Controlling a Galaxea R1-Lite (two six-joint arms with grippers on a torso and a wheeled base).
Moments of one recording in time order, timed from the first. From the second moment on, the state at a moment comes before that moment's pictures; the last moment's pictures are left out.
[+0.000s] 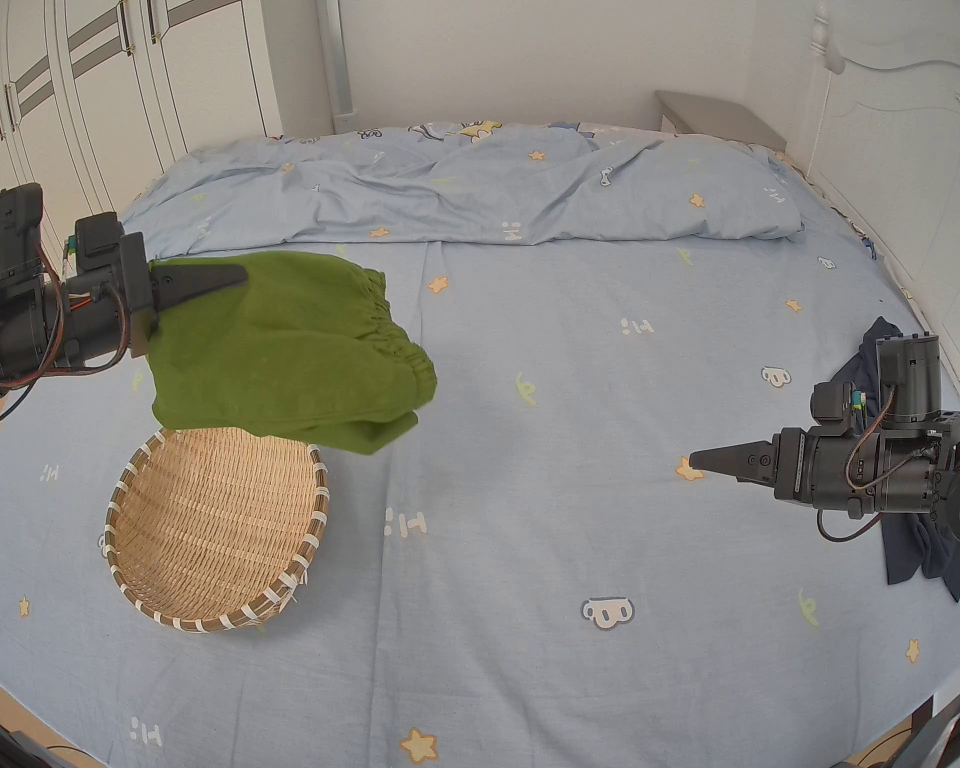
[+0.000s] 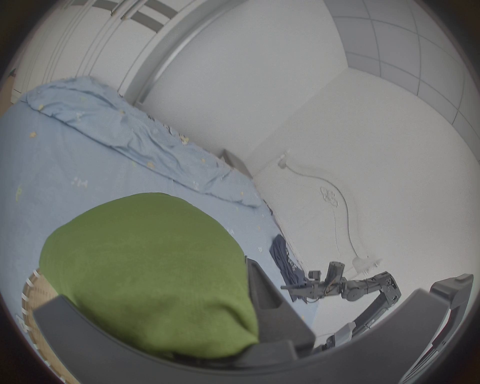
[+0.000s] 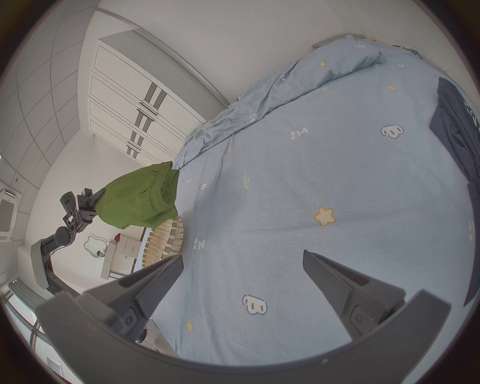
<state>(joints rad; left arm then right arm) -0.01 1.49 -1.11 -0.26 -0.76 -0.49 0.28 1.55 -0.73 -0.29 0.41 0.38</state>
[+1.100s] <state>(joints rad) 0.26 1.38 -0.69 -0.17 -0.77 -0.57 0.36 1.52 -0.69 -0.29 0.40 0.38</state>
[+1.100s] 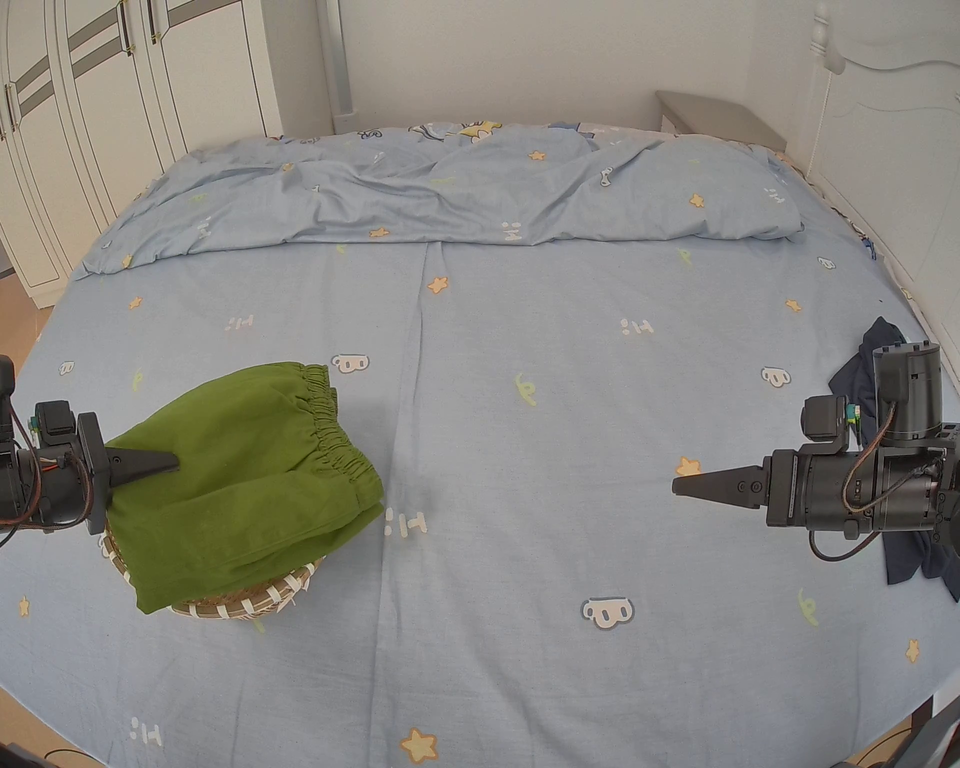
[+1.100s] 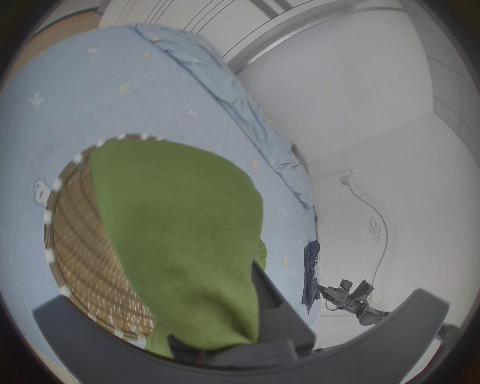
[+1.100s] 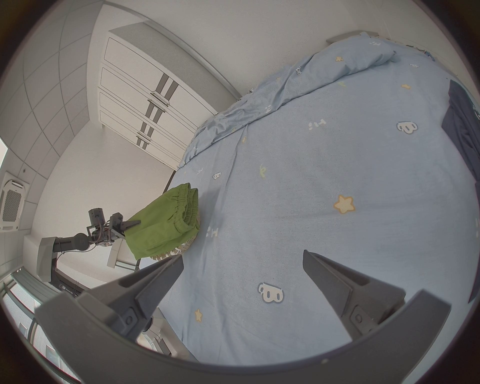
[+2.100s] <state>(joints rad) 0.21 1.82 -1.05 0.13 -0.43 -0.48 0.40 1.53 -0.68 -0.30 0.38 0.37</state>
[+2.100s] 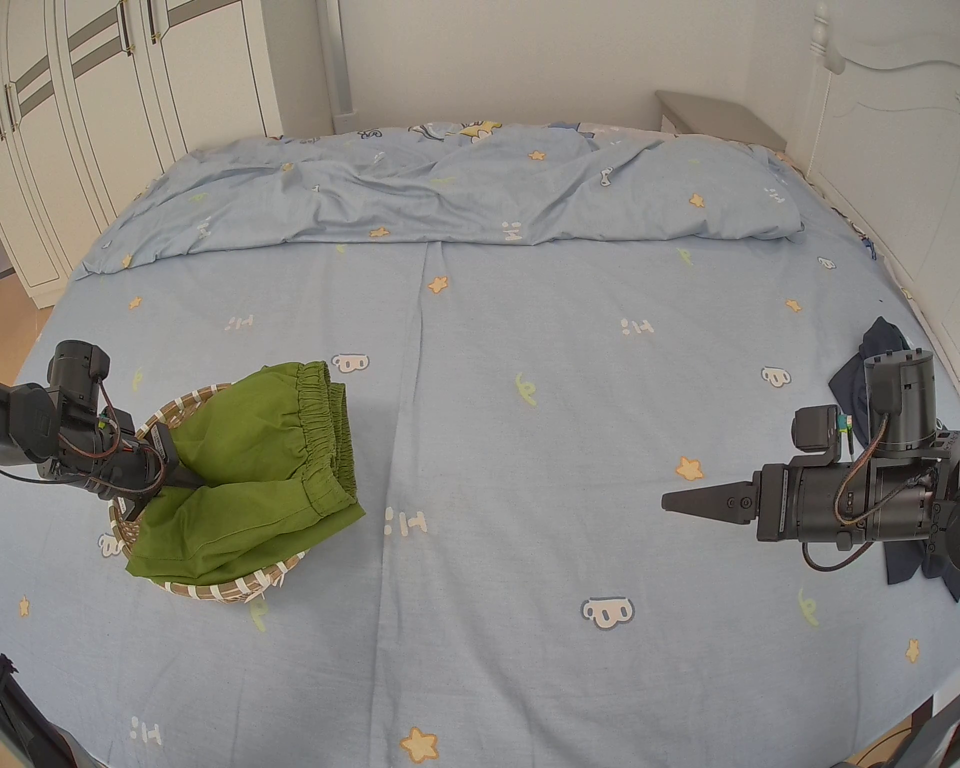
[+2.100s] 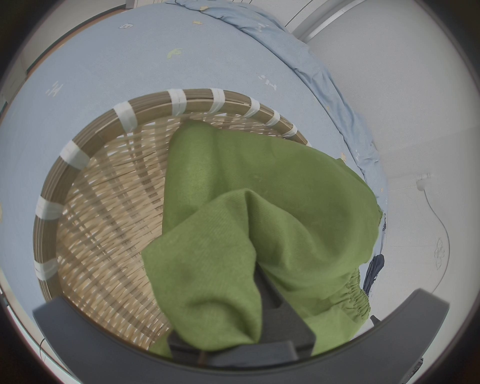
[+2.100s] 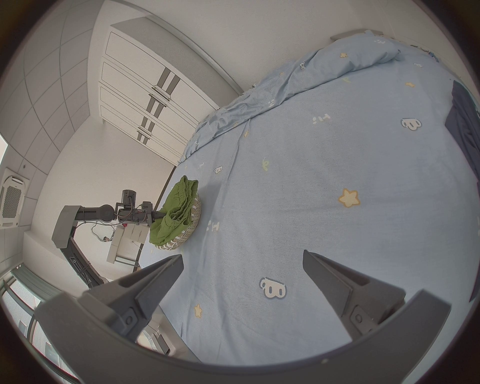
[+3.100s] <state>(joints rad) 0.22 1.71 -1.10 0.23 -0.42 -0.47 0.40 1.53 -0.68 -0.30 0.38 0.37</state>
